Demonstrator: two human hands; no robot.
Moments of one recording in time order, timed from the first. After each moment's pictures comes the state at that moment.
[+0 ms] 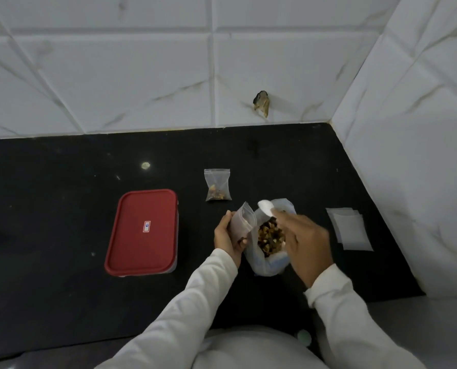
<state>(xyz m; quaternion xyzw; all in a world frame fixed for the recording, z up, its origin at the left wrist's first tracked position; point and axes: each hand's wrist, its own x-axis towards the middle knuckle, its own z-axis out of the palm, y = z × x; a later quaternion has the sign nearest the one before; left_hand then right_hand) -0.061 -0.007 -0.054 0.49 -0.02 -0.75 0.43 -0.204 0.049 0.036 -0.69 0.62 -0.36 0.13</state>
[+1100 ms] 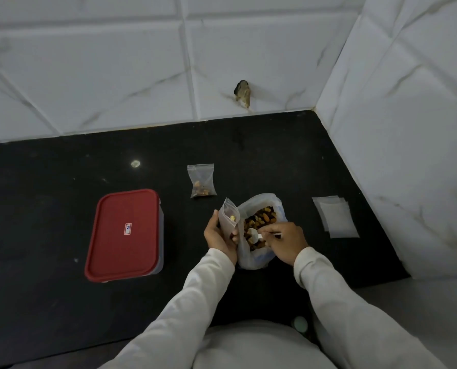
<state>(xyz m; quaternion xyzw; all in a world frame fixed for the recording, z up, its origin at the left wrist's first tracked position) -0.082 0.000 -0.049 0.46 0.05 -0.75 0.47 -0.238 0.034 -0.018 -0.53 0.72 -0.18 0.41</state>
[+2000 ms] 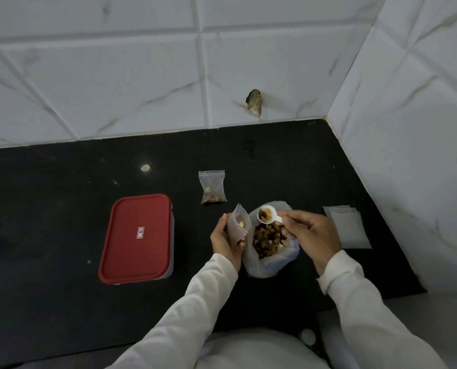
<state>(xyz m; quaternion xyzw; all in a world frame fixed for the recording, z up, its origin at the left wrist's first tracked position) -0.069 -0.006 -0.055 0.46 0.03 -0.76 0.46 -0.237 0.037 0.045 -0.42 0.69 -0.38 0.45</state>
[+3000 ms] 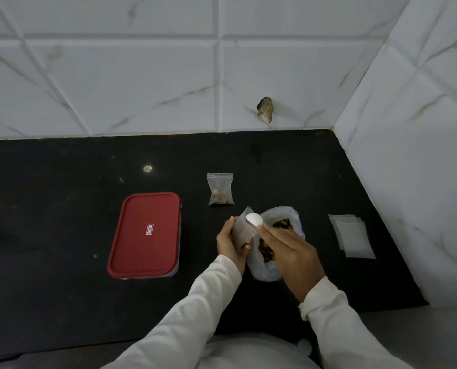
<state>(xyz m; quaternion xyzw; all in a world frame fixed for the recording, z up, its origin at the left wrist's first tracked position) -0.064 -0.005 -0.063 0.45 0.01 -0.76 0.46 -0.194 0.058 0.019 -0.78 0.56 -0.29 0.04</state>
